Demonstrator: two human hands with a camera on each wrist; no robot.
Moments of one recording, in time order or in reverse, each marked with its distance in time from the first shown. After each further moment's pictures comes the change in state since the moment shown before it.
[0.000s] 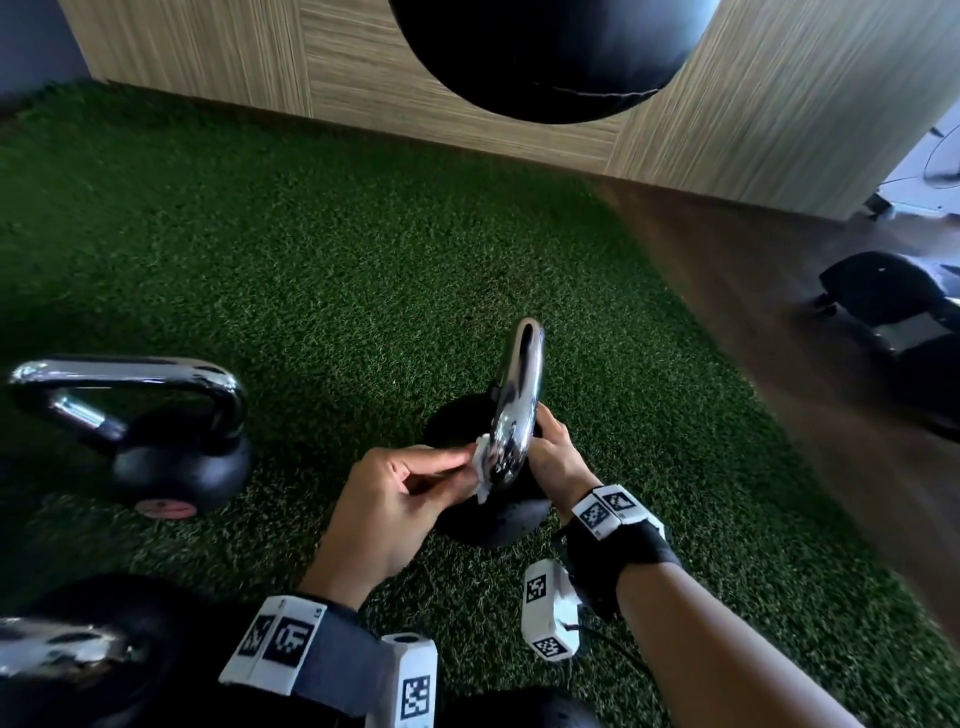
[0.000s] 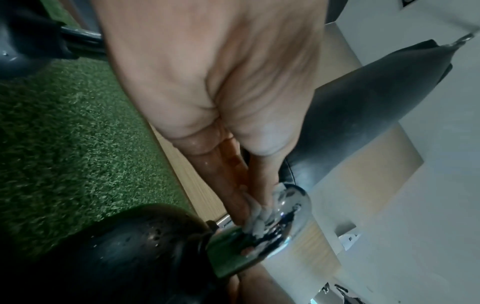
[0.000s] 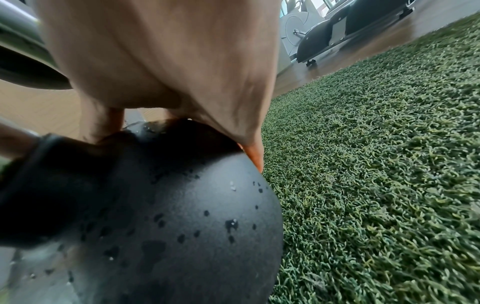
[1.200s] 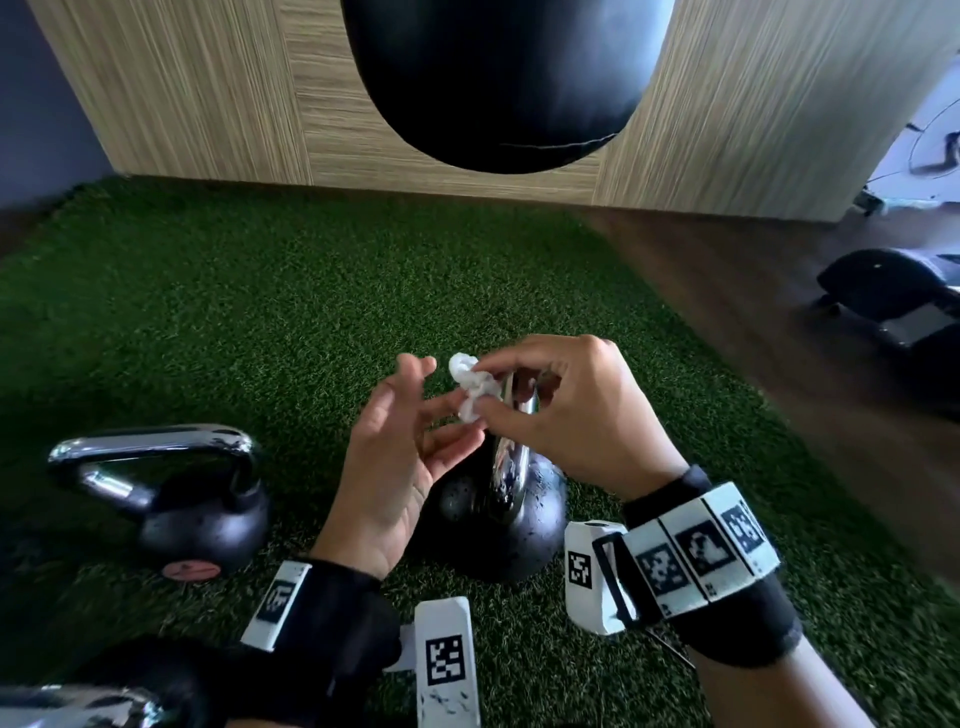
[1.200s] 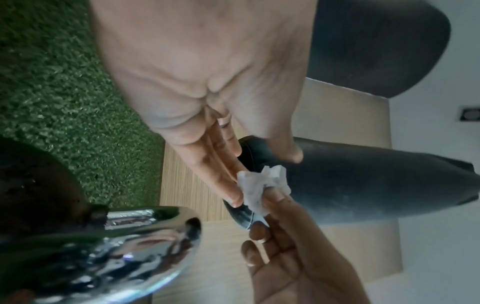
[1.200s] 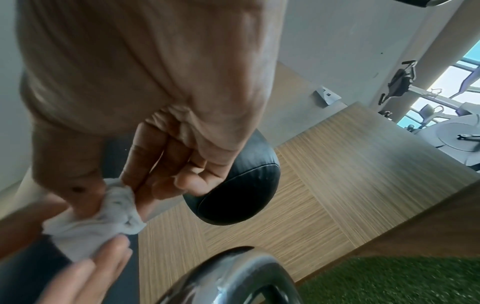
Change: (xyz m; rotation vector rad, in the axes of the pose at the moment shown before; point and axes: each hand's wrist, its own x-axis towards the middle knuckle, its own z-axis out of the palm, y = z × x) left_hand 0.046 0.063 -0.005 -0.673 0.140 -0.161; right_hand -0.115 -0.175 -0.012 -0.444 0.130 -0.856
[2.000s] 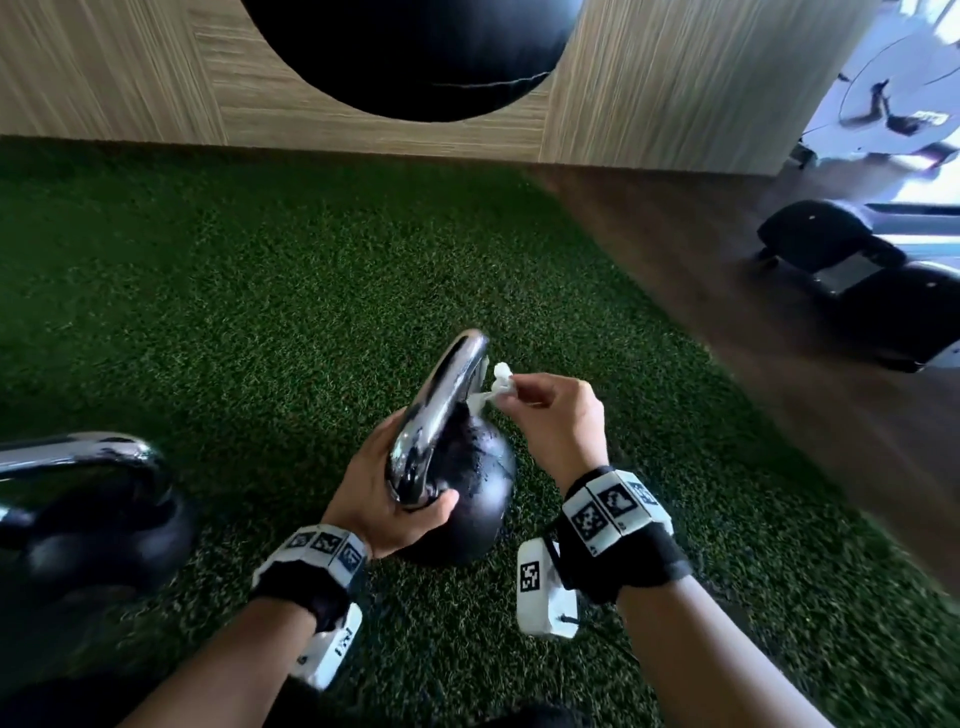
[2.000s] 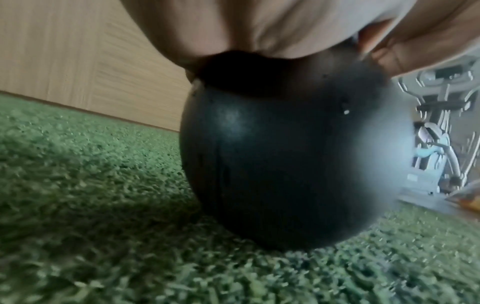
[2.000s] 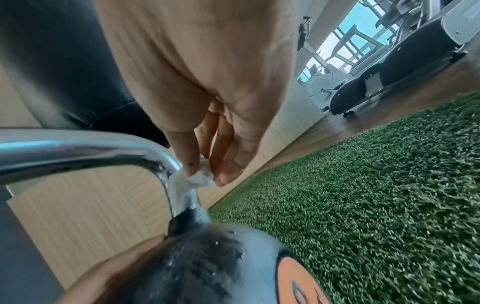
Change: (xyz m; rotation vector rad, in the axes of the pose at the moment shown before) left_hand 0.051 -0.123 -0.066 0.922 -0.322 0.298; right_hand -0.036 0.133 0.036 0.027 0.267 0.606
